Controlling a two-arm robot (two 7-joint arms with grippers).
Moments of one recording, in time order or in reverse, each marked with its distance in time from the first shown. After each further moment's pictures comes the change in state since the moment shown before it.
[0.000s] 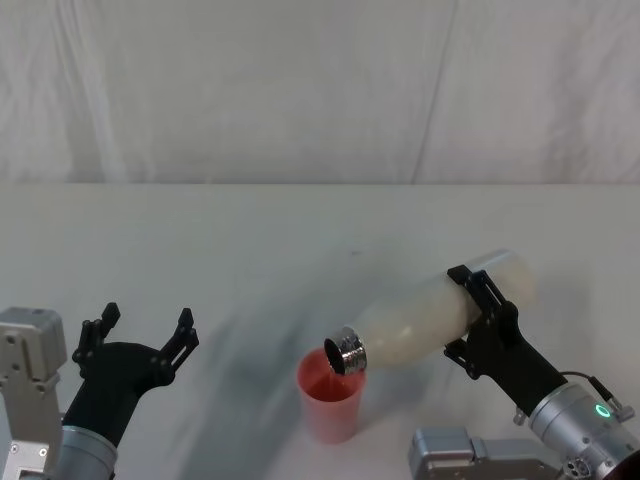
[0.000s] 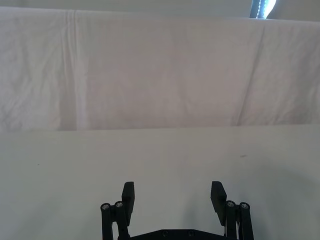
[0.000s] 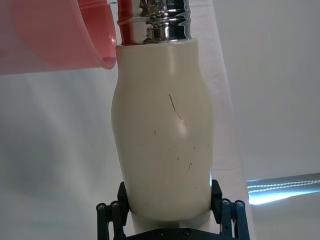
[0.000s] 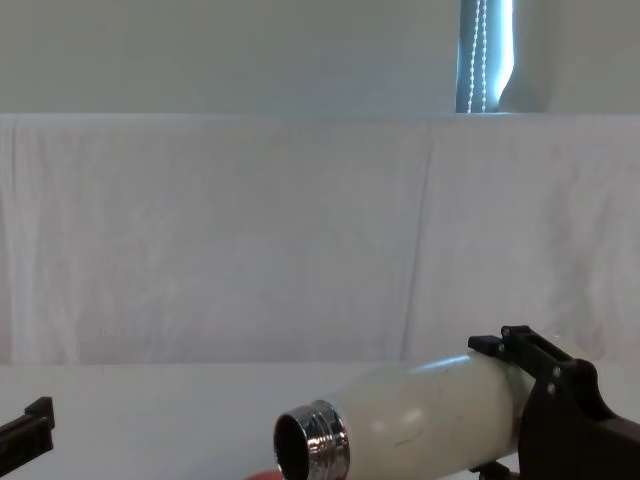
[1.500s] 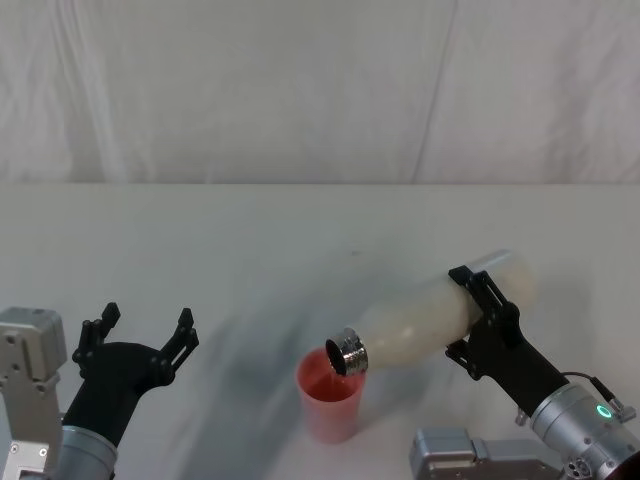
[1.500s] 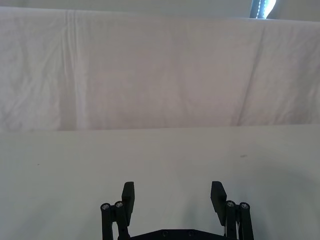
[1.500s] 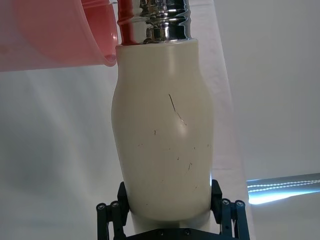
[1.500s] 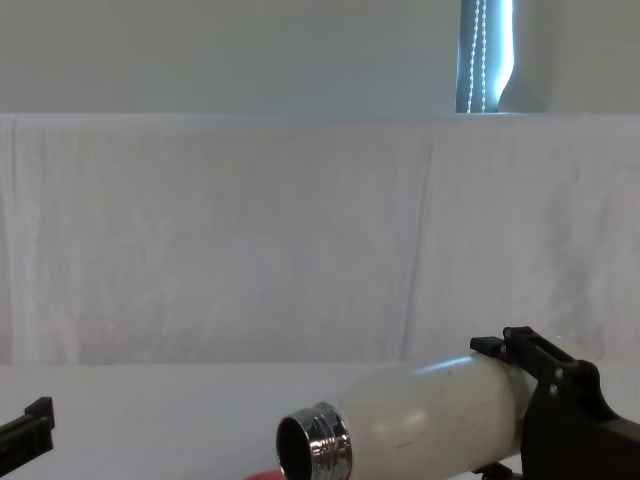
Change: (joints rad) left arm 0.000 0.000 0.000 0.000 0.000 0.000 0.000; right arm -0.001 0.003 0.001 -0.001 -0.002 0.002 0.001
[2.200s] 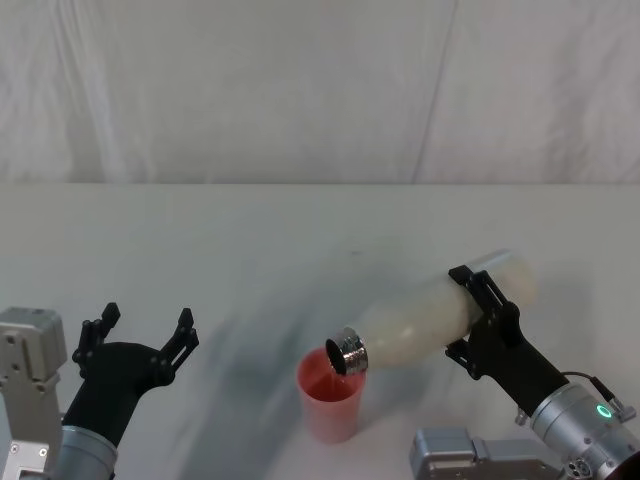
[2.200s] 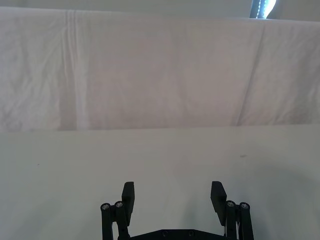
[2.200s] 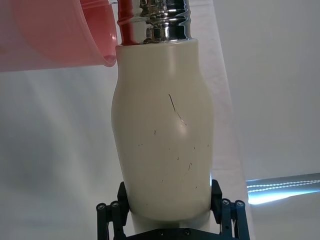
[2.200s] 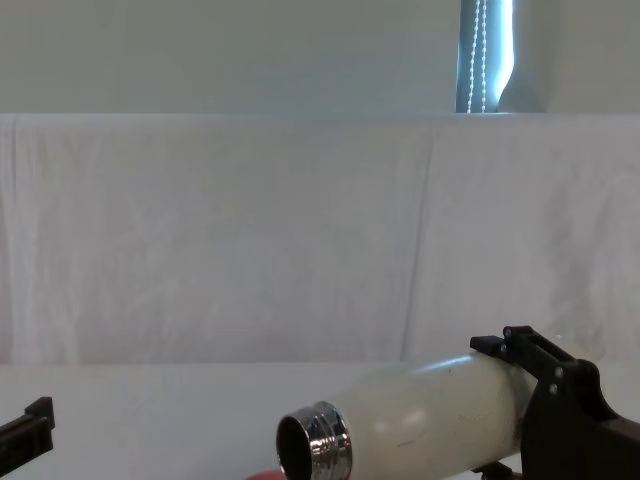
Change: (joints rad) left arm 0.000 0.000 0.000 0.000 0.000 0.000 0.000; right arm 0.000 0.000 0.000 0.001 0.000 -0.002 -0.003
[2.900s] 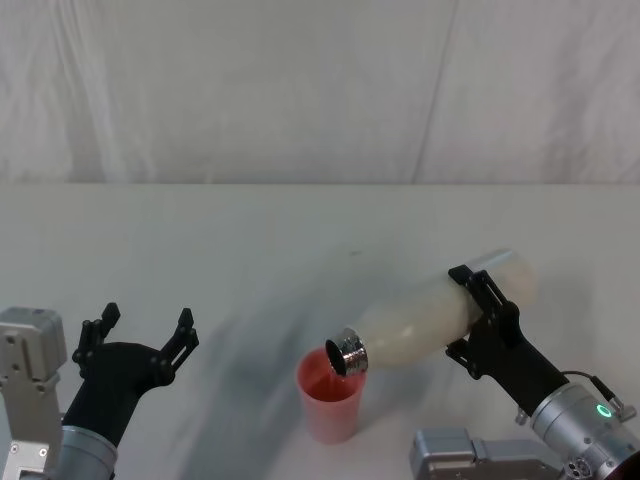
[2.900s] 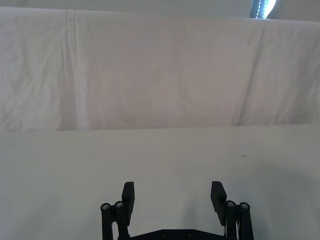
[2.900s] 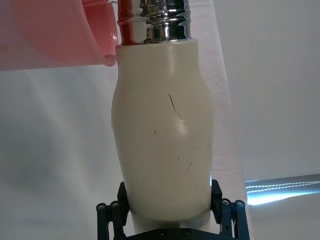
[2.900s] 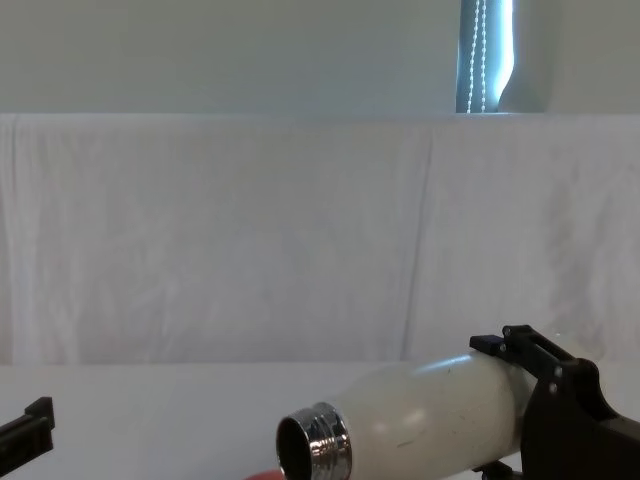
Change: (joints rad) left arm 0.000 0.000 0.000 0.000 0.000 0.000 0.000; right arm 0.001 0.002 -0.002 -0.001 -0.006 0.002 0.000
